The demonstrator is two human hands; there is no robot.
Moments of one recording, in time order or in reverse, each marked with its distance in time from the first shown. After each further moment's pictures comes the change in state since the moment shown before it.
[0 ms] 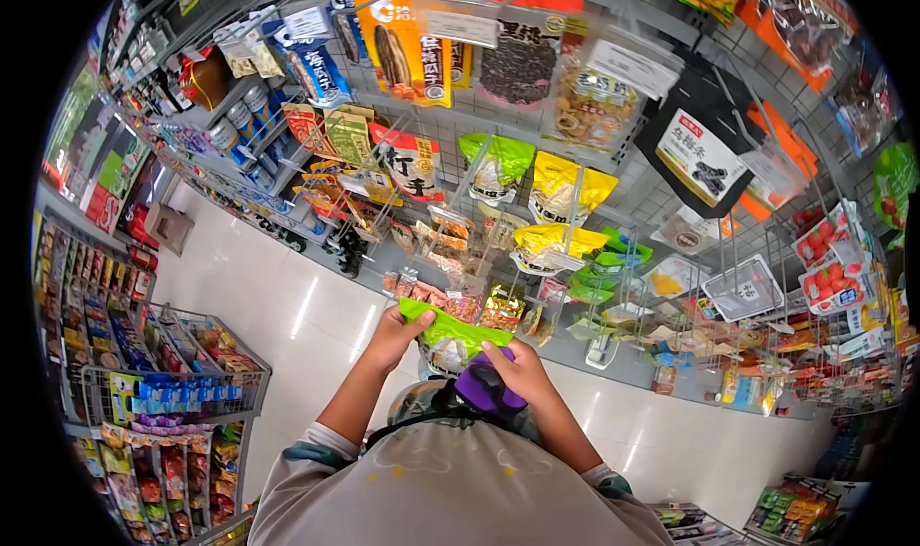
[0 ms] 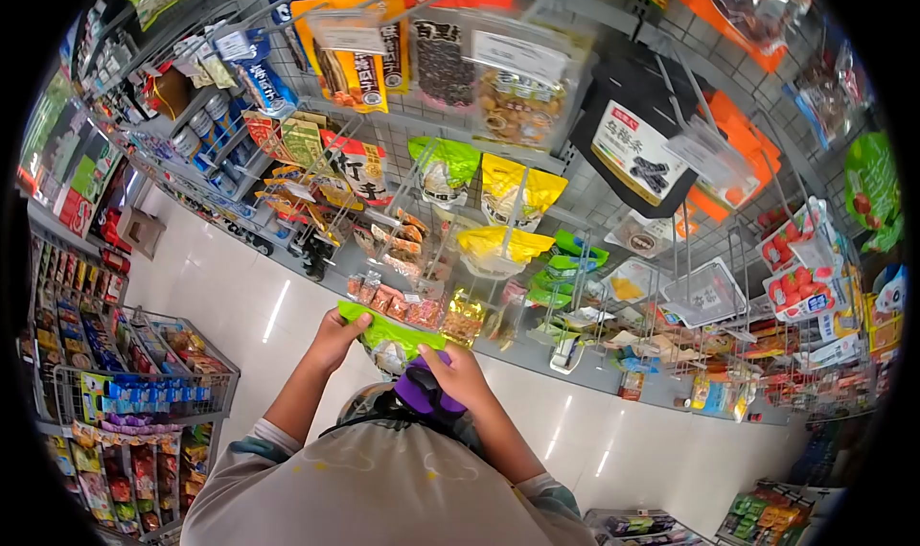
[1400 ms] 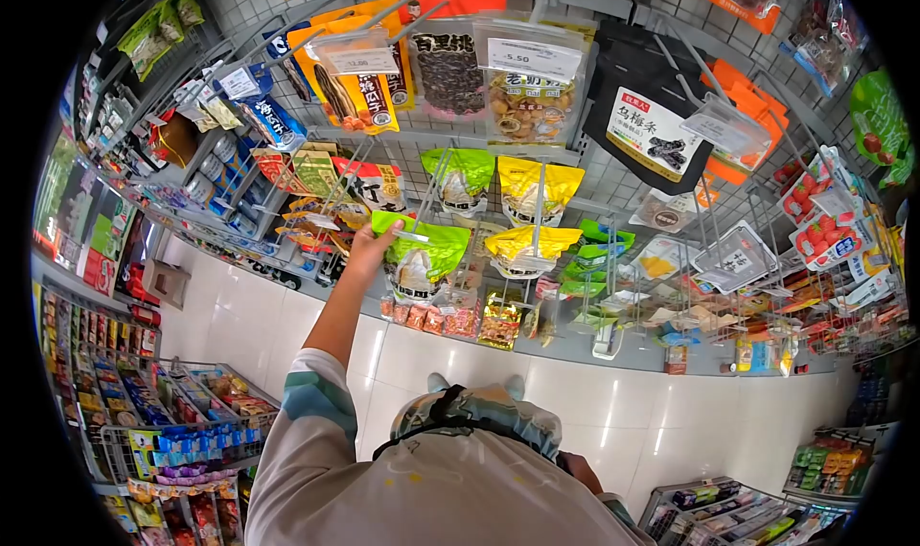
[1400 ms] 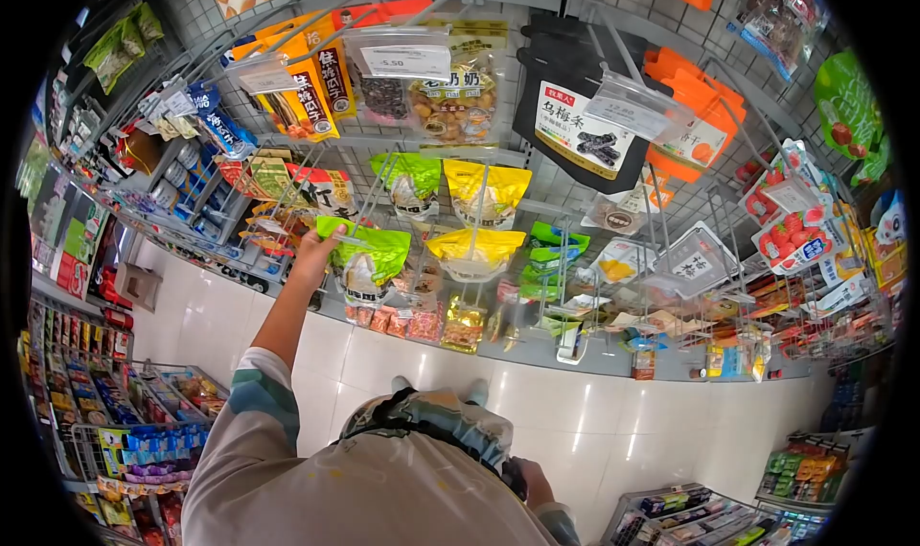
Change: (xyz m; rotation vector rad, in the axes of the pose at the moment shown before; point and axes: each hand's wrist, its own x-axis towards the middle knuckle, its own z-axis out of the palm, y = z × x) left_hand 0.193 0.066 -0.025 0.162 0.019 0.199; right_hand -0.295 0.256 -0.063 -0.102 0.081 0.764
